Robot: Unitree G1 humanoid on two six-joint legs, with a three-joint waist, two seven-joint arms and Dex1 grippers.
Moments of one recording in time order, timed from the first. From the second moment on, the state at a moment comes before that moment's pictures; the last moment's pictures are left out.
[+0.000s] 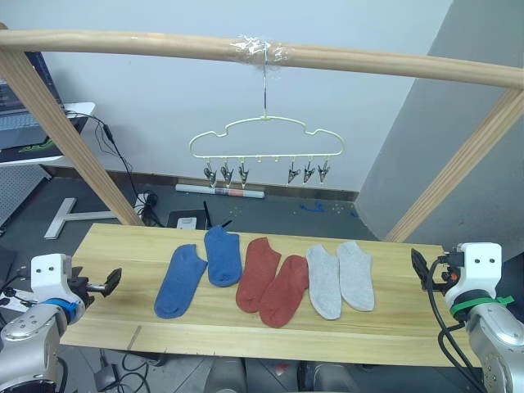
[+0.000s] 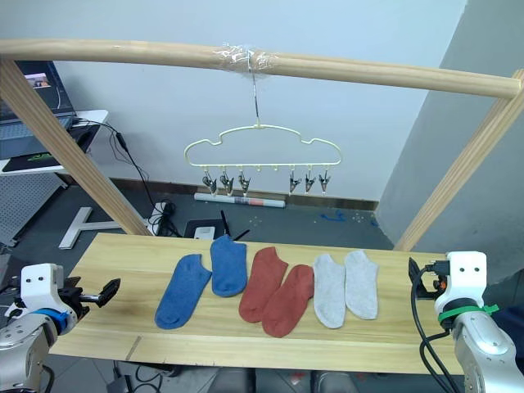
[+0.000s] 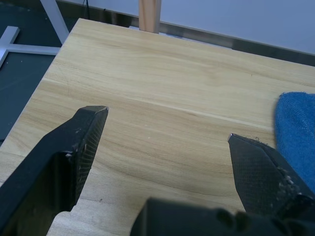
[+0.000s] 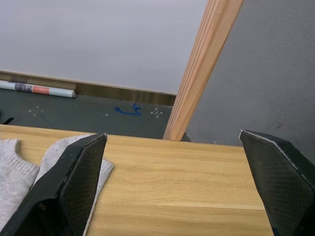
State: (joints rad) left arm 0.06 0.67 0.46 0.32 -0.23 0.25 -0.50; right arm 0.26 -0.34 -0.37 -0.54 0.23 0.58 0.21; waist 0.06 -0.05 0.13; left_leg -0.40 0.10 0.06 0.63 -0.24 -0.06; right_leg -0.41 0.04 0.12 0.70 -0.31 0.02
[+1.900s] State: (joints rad) left arm -0.34 0.41 0.18 -0.15 -0.37 0.41 -0.43; right arm -0.35 -0.44 -0.04 -0.64 0.62 0.79 0.49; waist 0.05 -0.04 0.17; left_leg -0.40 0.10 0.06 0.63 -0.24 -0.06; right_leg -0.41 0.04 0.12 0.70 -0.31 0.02
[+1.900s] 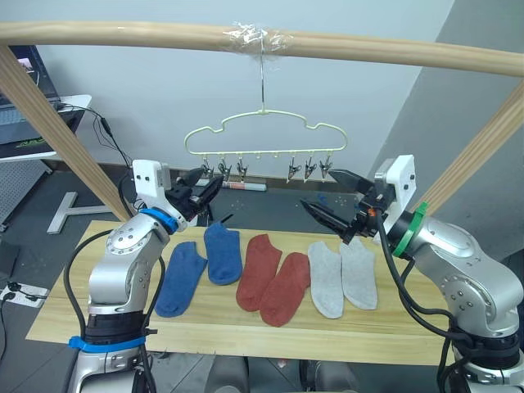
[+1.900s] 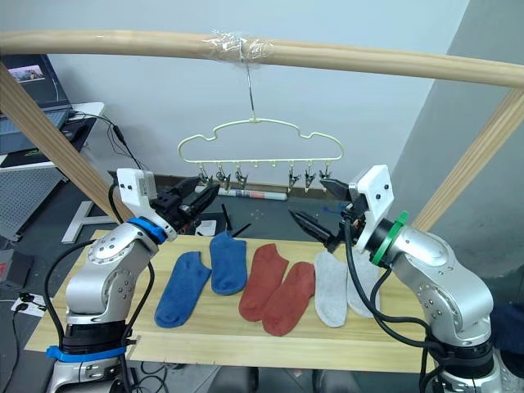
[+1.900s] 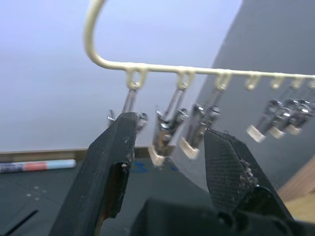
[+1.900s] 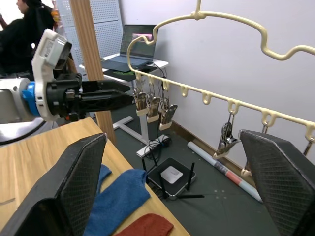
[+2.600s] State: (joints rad) left arm -0.35 0.33 0.17 -0.10 -0.32 0.36 -0.34; right arm -0.39 -0.46 -0.04 -0.64 0.72 0.83 0.46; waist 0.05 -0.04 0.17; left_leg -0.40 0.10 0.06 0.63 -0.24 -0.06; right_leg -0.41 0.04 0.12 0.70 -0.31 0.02
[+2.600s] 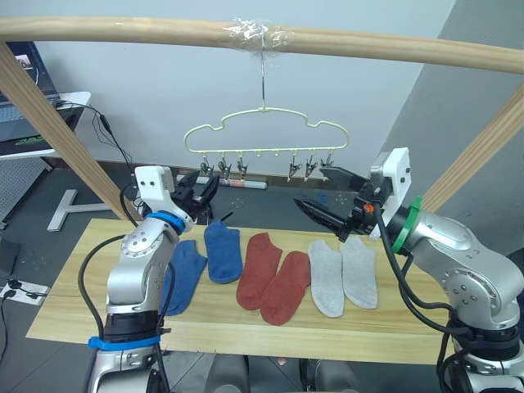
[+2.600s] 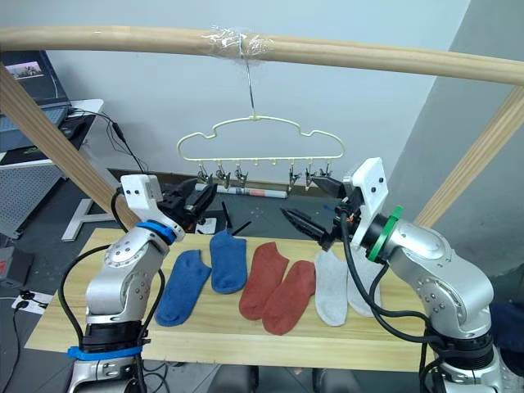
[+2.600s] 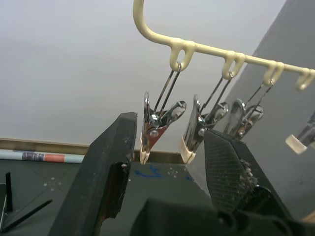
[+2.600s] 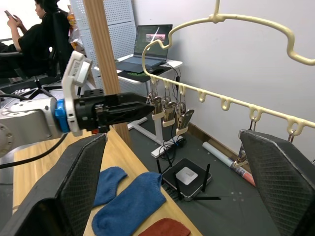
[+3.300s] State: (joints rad) left arm -0.36 0.32 0.19 -0.07 -0.29 0.32 -0.31; right arm -0.41 -0.47 -0.05 -0.64 0.74 0.84 0.45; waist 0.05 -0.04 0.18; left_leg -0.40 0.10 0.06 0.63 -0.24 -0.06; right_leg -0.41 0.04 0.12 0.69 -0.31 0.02
